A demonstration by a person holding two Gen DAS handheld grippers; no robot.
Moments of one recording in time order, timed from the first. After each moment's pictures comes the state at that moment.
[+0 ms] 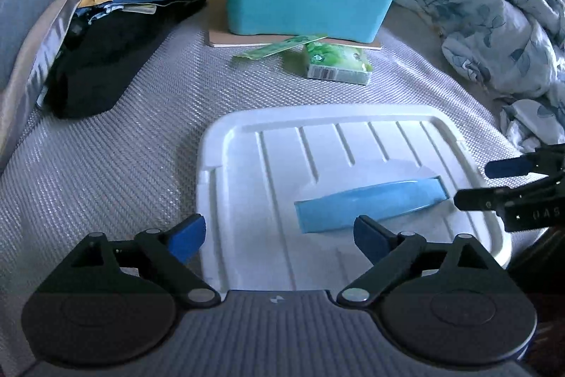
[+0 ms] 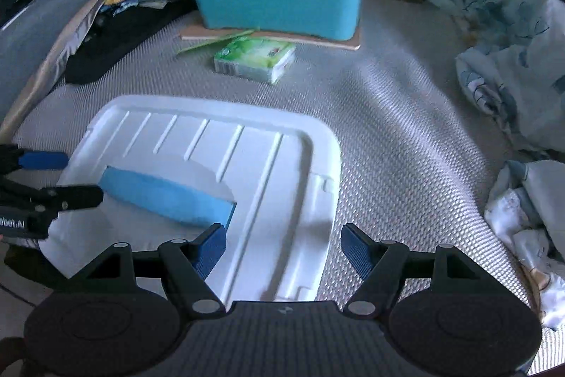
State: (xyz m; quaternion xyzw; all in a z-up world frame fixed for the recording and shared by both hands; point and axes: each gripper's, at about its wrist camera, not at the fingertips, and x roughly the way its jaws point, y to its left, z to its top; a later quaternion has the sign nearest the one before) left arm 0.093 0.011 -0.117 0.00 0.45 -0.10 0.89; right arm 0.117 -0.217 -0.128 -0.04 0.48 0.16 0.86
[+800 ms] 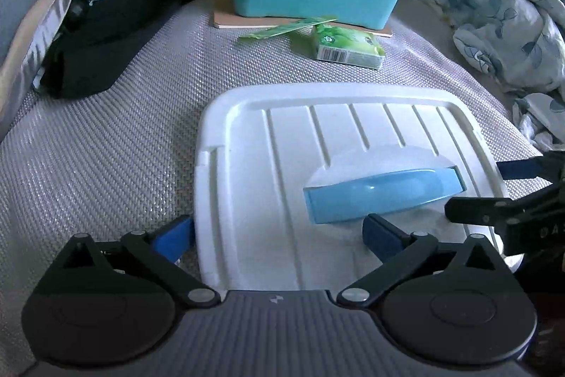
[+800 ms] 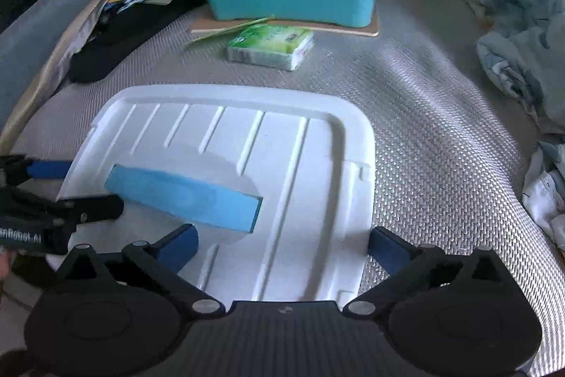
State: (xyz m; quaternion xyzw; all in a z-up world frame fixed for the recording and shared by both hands) left arm 0.095 0.010 -0.135 -0.01 0.46 -0.09 0.88; right arm 0.114 -0.198 -0.146 -0.01 0.47 0.16 0.87
